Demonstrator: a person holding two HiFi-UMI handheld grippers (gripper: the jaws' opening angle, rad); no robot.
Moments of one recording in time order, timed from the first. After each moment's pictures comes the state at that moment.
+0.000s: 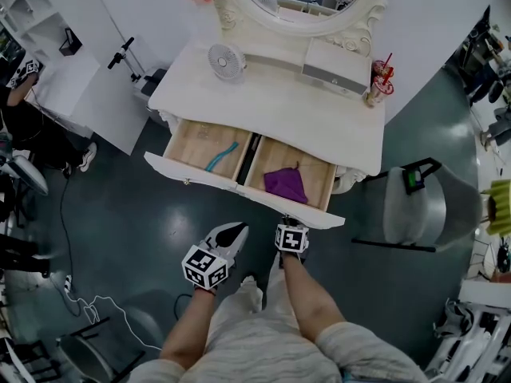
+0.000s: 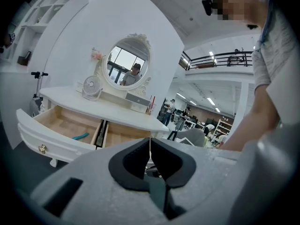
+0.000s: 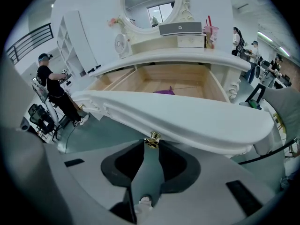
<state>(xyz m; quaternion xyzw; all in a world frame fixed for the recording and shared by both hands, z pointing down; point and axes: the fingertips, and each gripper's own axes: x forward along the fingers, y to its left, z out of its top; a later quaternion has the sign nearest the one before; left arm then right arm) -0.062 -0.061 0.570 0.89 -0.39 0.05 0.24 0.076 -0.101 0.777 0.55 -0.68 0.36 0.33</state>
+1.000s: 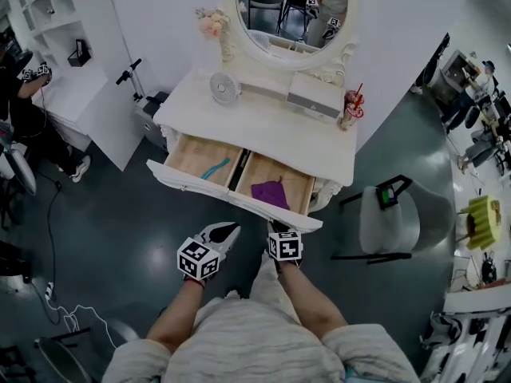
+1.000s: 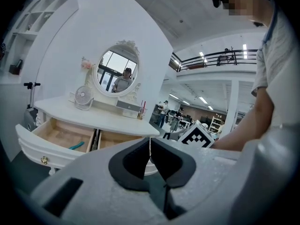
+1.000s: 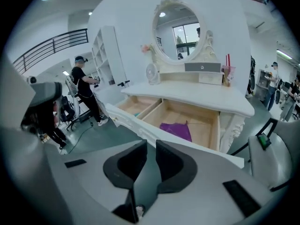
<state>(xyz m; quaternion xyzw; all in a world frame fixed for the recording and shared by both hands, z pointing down) -0.058 -0.021 0.519 0.91 -0.37 0.05 0.20 0.054 -0.072 0.640 0.48 -0.79 0.25 0.28</state>
